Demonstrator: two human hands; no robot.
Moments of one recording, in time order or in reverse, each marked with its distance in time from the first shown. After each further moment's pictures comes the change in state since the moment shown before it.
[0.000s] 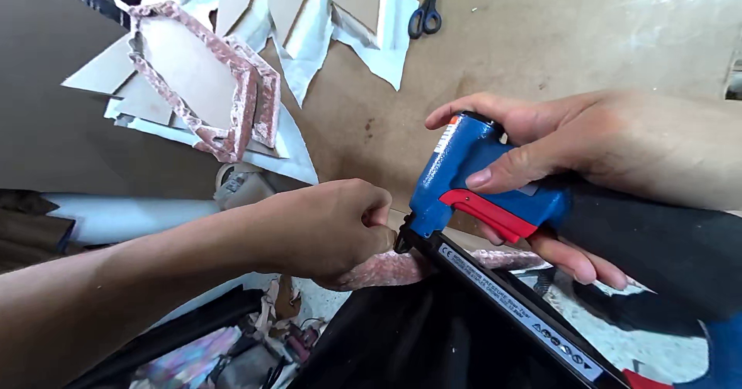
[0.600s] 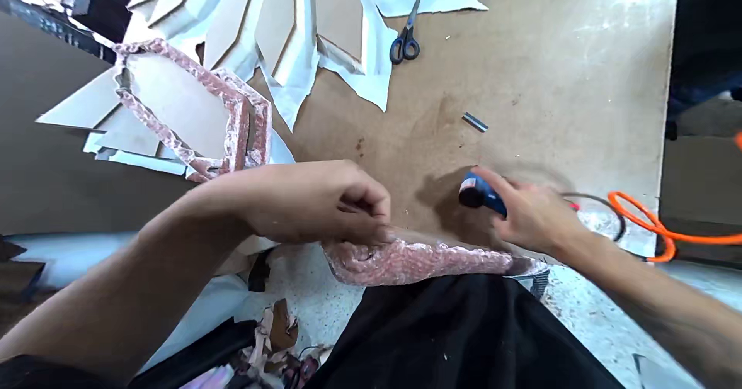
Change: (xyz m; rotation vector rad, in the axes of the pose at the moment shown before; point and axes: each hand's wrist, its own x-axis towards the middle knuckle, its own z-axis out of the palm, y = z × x) left_hand 0.013 -0.027 -0.049 -0.153 -0.165 0.549; right_hand 0.042 0.177 -0.064 -1.342 0.898 -0.239
